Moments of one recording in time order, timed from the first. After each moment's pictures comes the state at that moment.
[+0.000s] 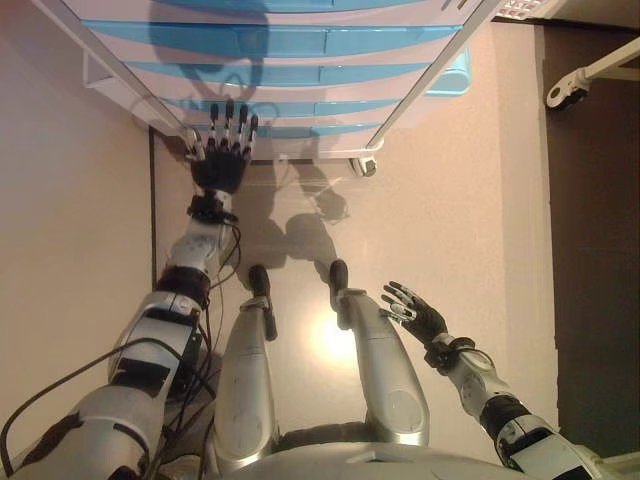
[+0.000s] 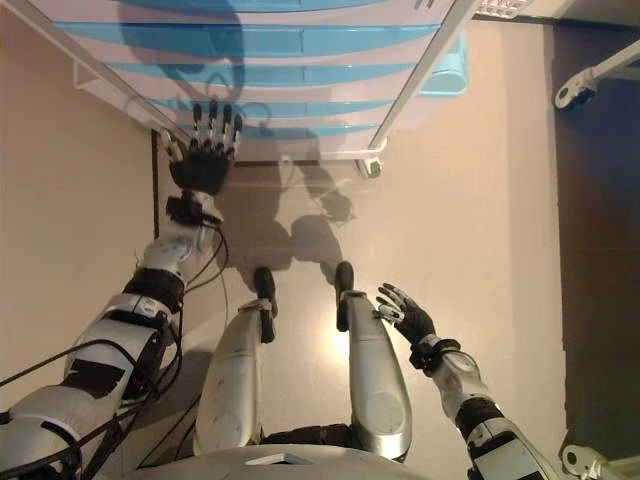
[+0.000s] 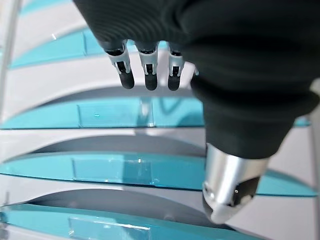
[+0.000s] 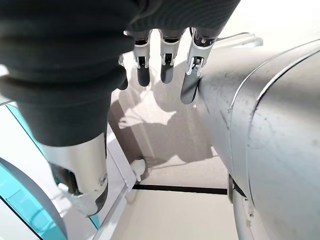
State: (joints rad) left arm -0.84 0.39 -0.15 0.87 -1.87 0.01 -0.61; right arm -0.20 -0.33 0.37 0.90 0.83 -0.20 0.47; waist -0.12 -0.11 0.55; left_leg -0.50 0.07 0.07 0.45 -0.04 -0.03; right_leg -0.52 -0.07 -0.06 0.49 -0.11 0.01
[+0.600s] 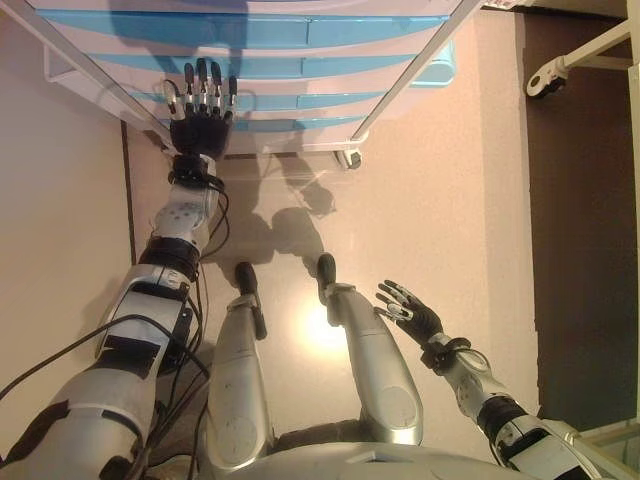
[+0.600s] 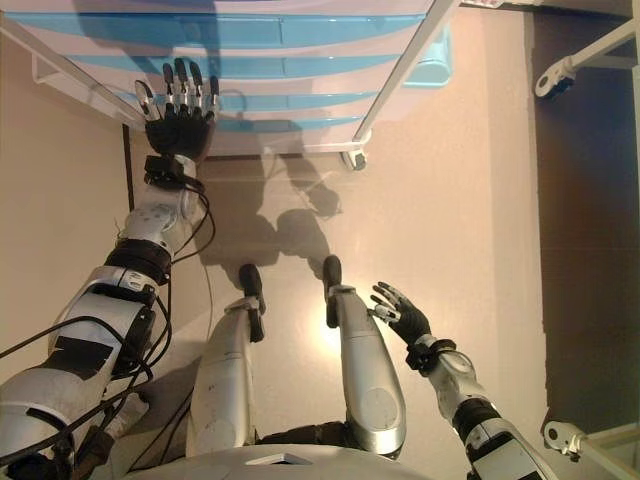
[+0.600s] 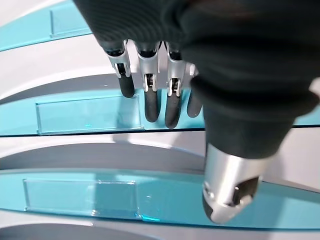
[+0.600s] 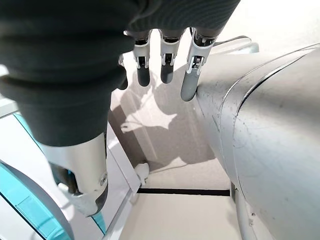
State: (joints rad) left arm -0.93 0.46 -0.19 0.88 -1.93 -0.06 -0.46; right arm -0.19 -0.33 0.41 0.90 0.89 -0.22 0.50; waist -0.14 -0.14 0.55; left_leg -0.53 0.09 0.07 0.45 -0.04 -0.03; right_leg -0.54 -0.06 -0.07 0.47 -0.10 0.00
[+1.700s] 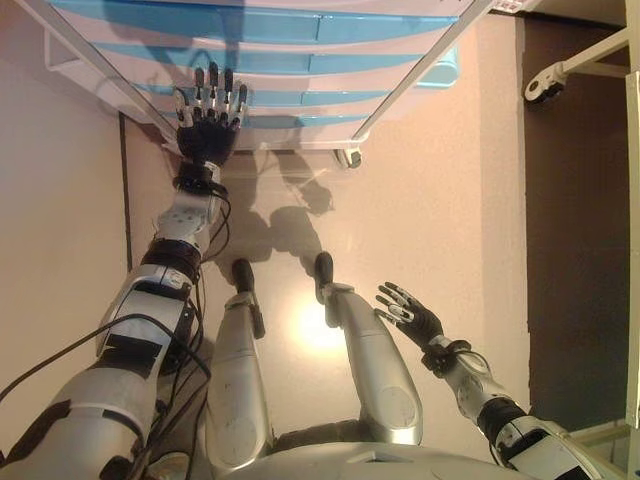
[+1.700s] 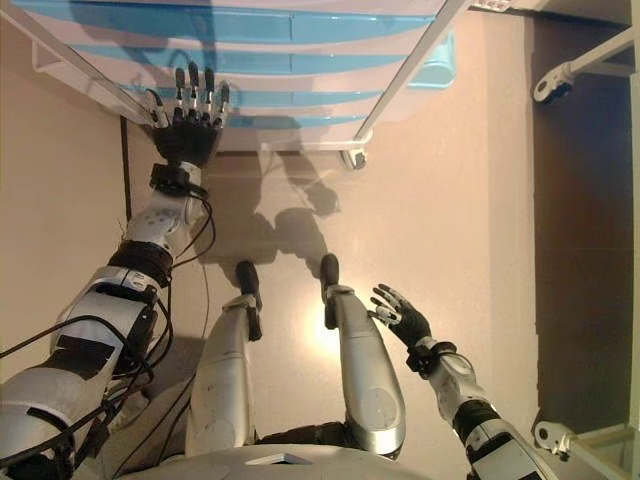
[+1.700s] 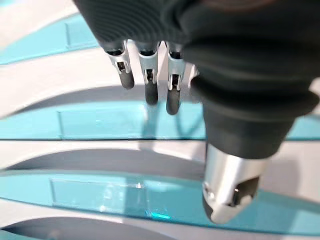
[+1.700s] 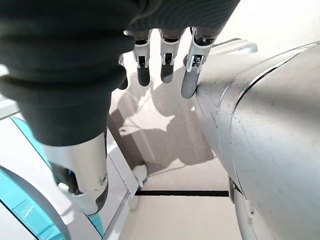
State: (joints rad) left arm -0.90 0.43 -0.20 0.94 -1.88 0.00 -0.60; right arm -0.19 -0.33 0.42 0.91 0.92 -0.22 0.50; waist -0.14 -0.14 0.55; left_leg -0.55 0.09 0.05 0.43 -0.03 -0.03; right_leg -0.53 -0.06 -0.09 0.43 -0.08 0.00
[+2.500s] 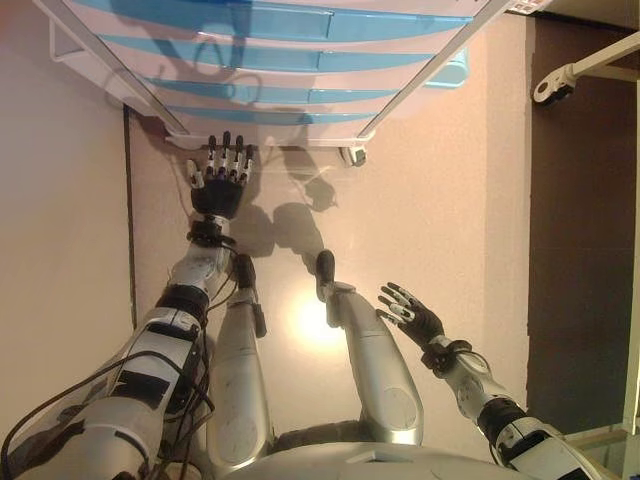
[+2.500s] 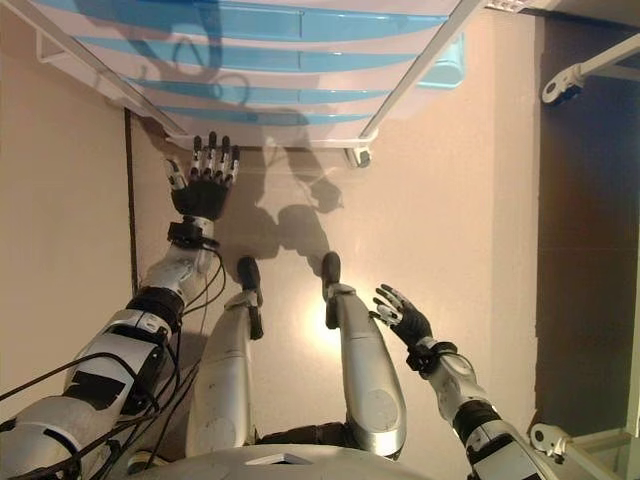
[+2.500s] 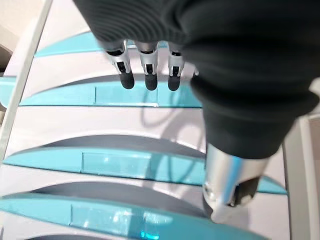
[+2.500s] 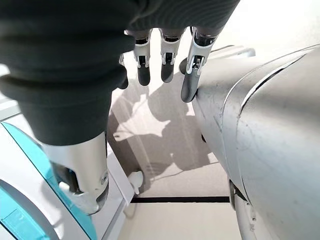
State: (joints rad) left arm -0.71 0.37 -0.18 0.94 -1.88 0.02 -0.71; right arm -0.19 -0.33 0.41 0.90 0.92 -0.20 0.46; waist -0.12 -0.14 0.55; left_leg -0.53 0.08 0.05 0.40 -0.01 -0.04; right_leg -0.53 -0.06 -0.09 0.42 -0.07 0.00
